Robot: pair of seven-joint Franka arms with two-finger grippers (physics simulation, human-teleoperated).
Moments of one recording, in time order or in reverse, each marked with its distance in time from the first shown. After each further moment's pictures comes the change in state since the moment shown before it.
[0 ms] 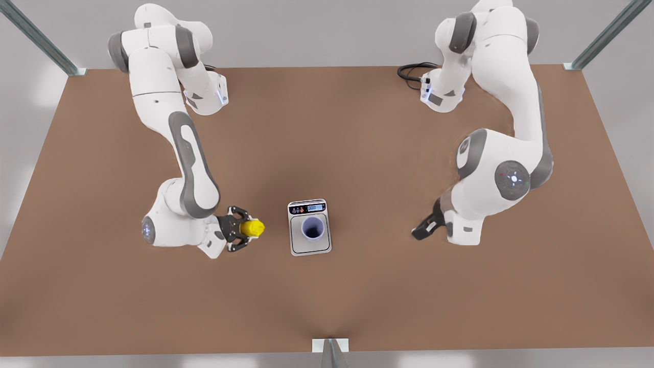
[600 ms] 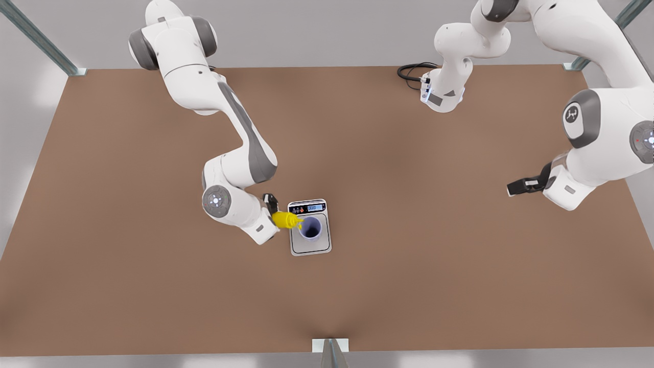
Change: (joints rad) left arm 0.217 -0.304 -0.043 -0.327 0.233 -0.016 0.572; right arm 0.170 0.008 0.015 0.167 -0.375 0.016 0.436
